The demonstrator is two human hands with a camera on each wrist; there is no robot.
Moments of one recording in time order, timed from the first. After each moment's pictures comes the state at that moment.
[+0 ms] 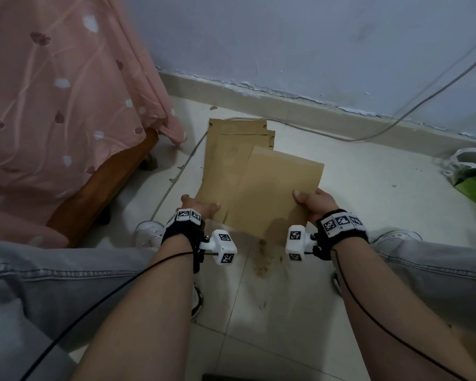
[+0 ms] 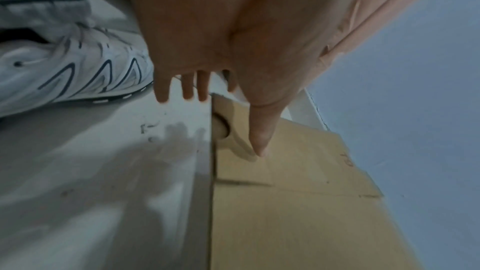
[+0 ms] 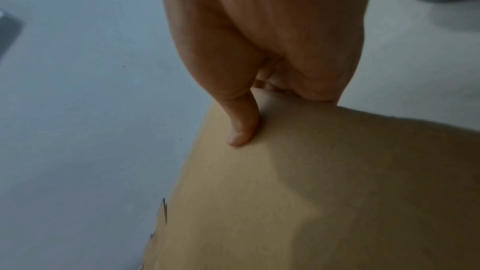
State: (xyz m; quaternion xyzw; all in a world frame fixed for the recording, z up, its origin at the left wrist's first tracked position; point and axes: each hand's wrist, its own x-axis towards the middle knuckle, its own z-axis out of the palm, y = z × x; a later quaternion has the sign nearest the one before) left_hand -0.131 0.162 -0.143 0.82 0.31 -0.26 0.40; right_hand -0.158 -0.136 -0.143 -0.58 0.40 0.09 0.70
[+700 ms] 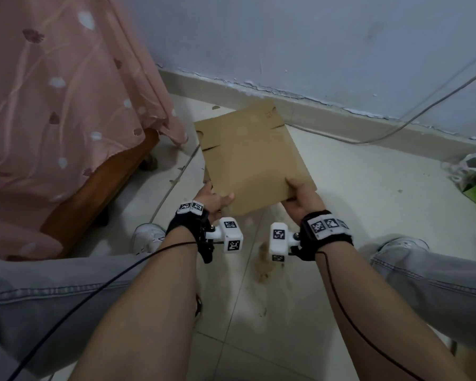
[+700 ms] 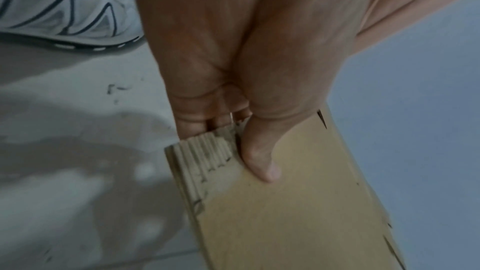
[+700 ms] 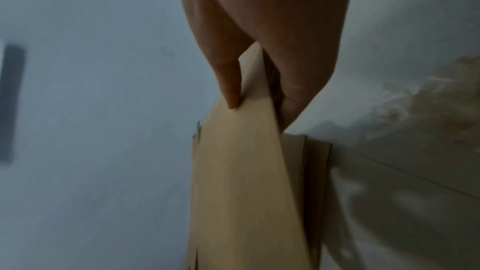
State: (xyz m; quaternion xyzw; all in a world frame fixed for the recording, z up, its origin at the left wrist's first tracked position) left_hand -0.106 0.136 -0.135 0.66 0.23 -0.31 0.64; right_hand -0.126 -0.094 -0.132 -0.38 0.41 0.06 0.83
